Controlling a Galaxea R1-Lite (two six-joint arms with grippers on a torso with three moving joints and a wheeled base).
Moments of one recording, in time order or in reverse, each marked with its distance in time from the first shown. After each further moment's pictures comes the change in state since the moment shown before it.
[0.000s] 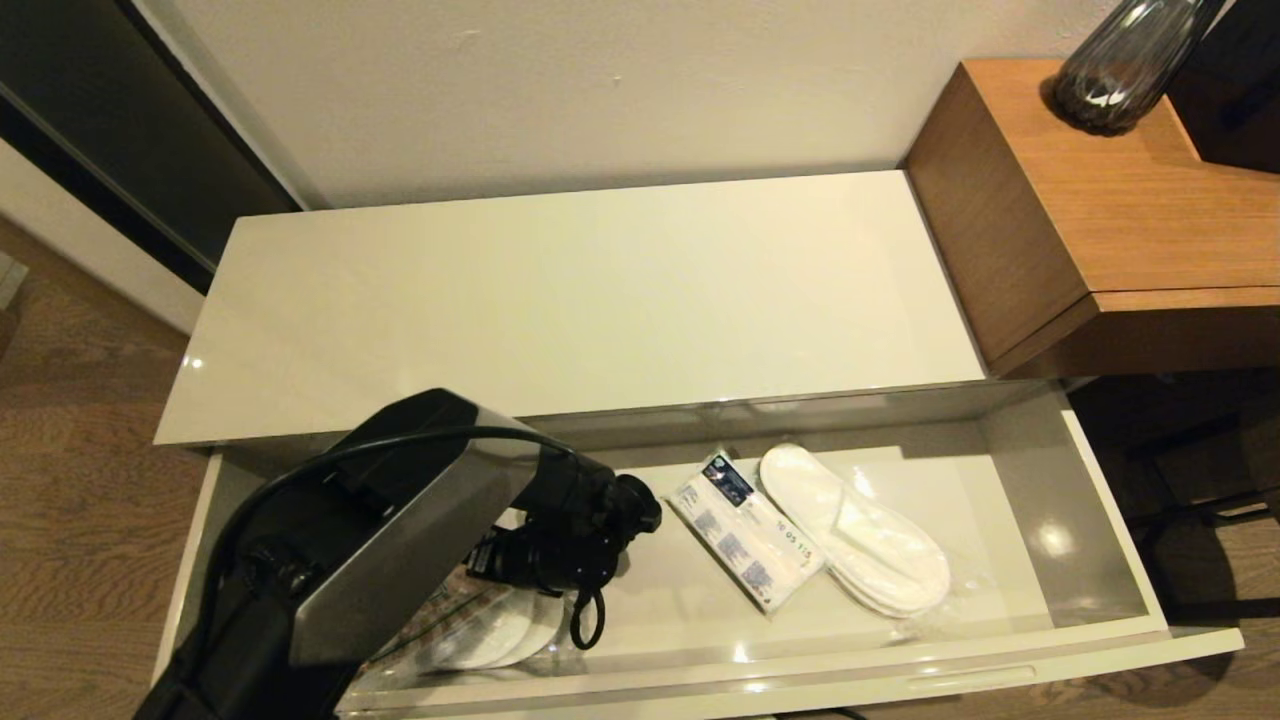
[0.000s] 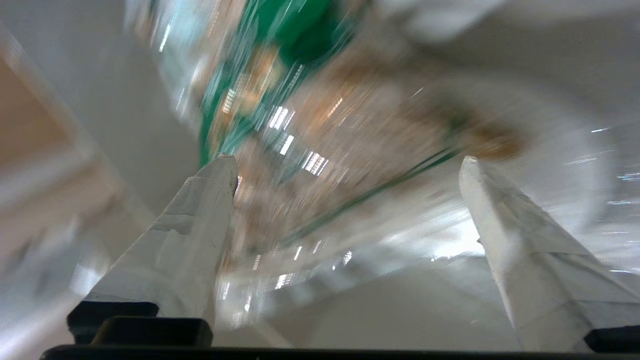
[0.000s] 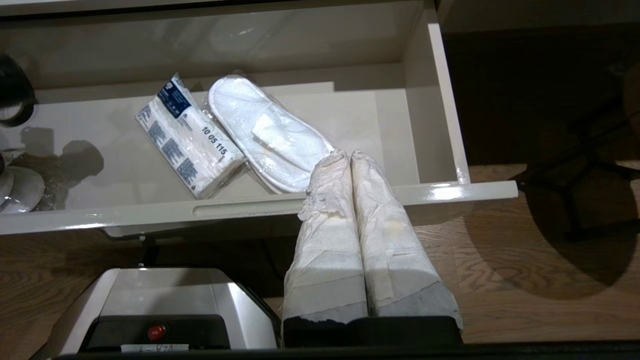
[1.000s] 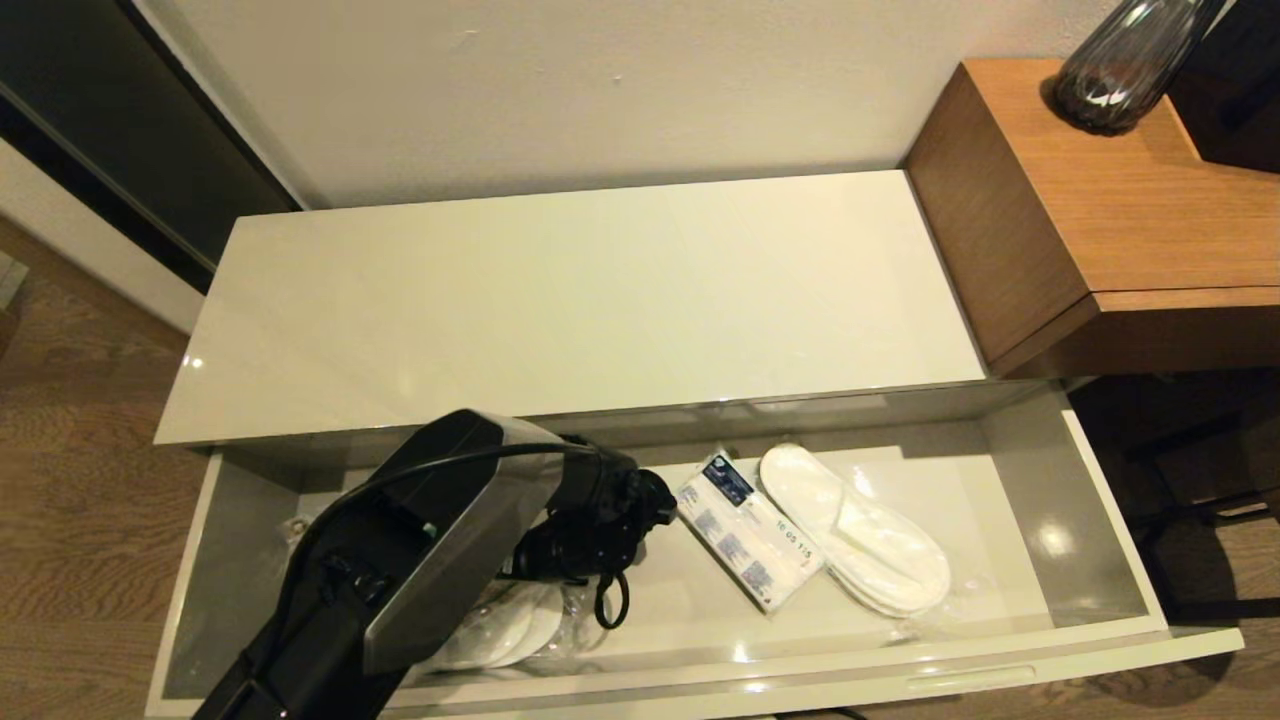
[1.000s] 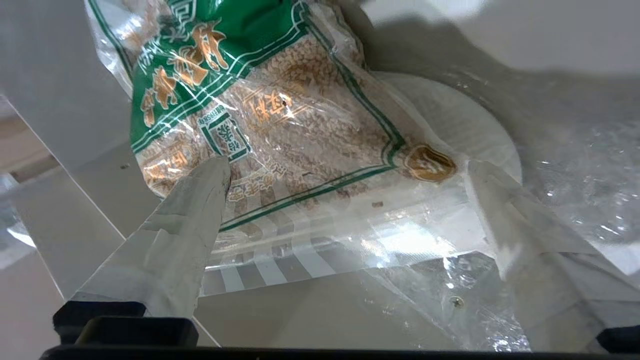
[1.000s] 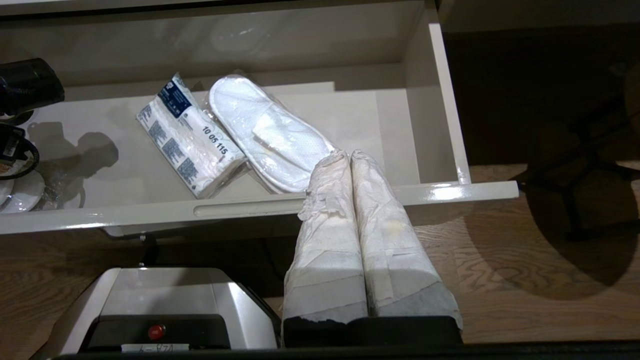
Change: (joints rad) left arm -0.012 0.112 -0.234 0.116 -0.081 -0.119; right arm 0.000 0.000 0.000 0.000 0.000 0.000
